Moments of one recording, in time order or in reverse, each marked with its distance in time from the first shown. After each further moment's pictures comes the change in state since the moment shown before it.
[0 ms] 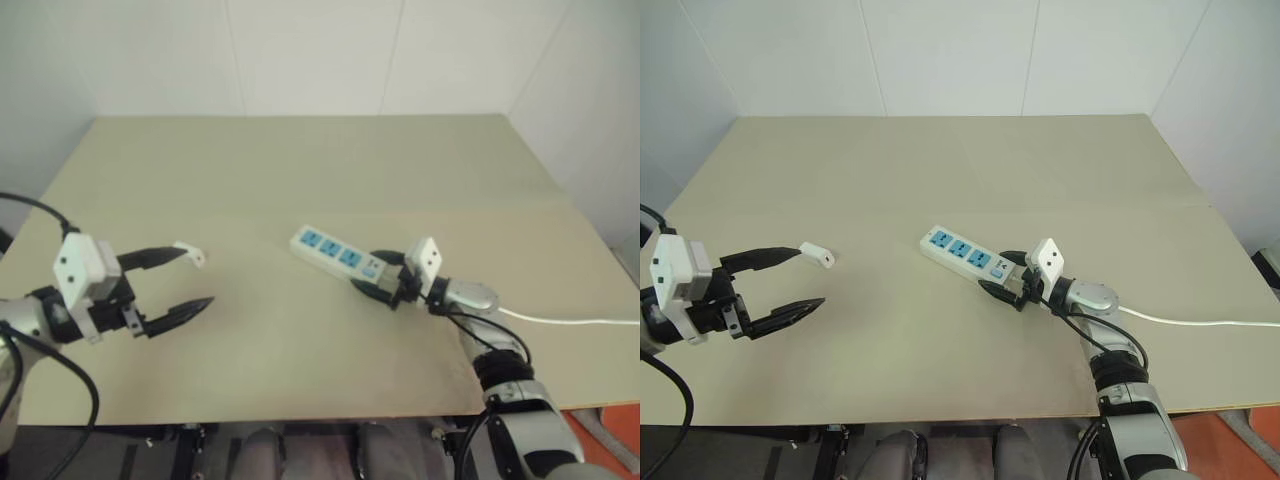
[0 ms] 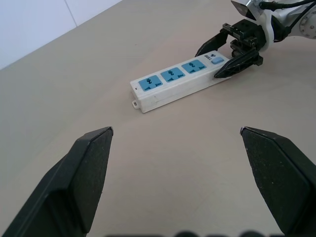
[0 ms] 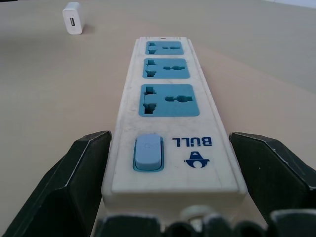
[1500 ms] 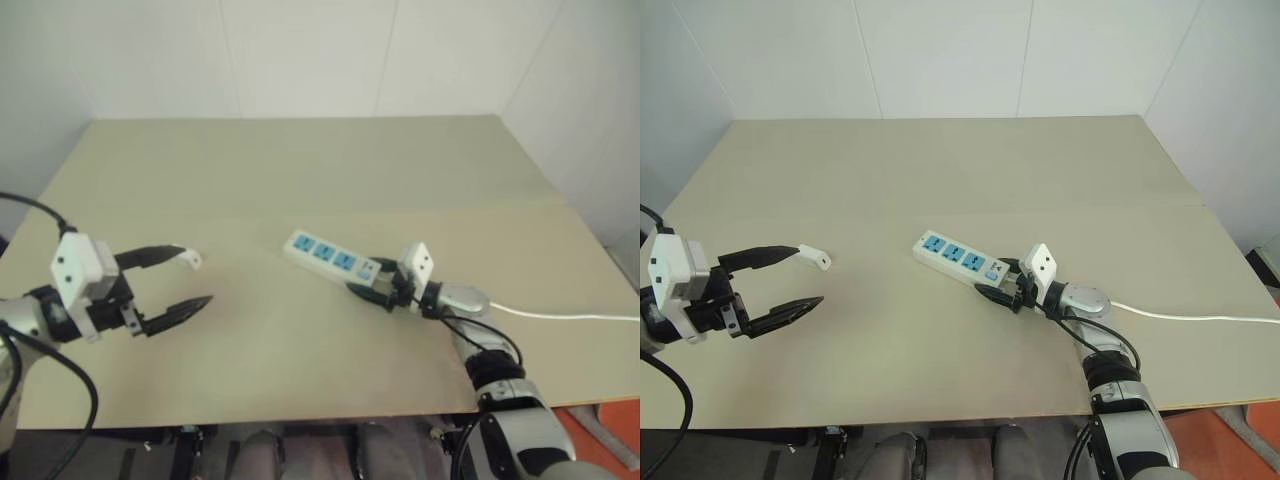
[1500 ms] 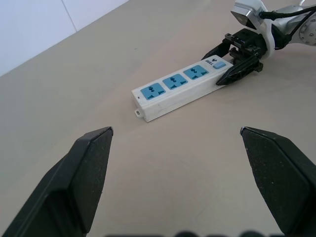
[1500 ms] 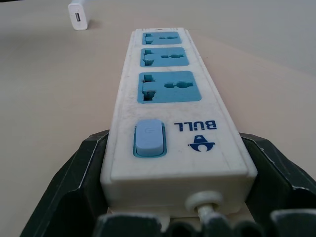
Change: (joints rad) left arm -0.002 0.000 -0.002 0.011 0.001 -0.015 0.000; right arm -0.012 0.037 0.000 0.066 -0.022 -0.022 0.029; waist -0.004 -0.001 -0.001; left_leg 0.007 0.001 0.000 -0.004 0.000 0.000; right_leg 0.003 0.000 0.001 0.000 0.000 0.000
